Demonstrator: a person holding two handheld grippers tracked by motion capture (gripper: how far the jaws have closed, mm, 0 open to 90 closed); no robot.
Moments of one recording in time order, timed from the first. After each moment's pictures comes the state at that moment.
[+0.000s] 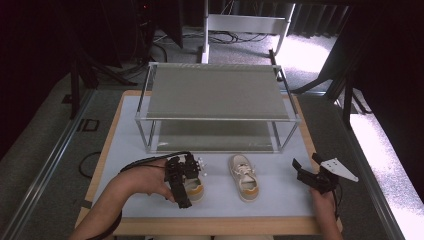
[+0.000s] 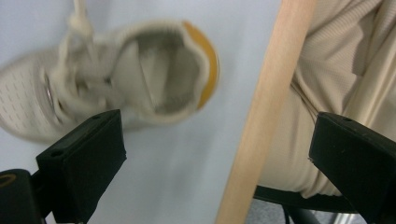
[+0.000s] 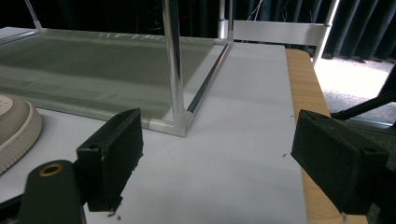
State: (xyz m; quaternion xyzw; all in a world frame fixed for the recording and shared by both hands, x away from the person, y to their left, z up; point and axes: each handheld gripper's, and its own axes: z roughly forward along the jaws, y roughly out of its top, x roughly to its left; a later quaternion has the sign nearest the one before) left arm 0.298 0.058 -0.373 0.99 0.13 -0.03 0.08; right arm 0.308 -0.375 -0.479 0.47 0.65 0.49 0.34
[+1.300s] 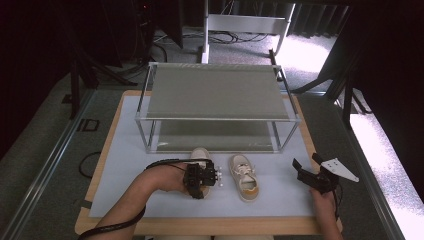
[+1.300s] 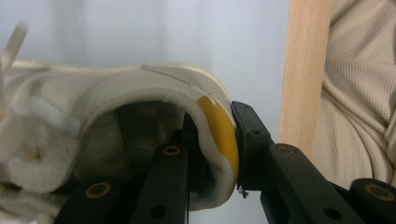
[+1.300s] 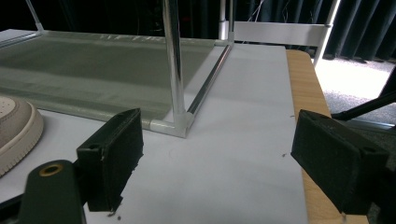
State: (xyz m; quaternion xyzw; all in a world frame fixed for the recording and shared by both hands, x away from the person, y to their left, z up) left arm 0.306 0.014 -0.403 1.00 0.00 -0.01 0.06; right arm 0.308 -0.375 -0.479 0.47 0.65 0.49 0.34
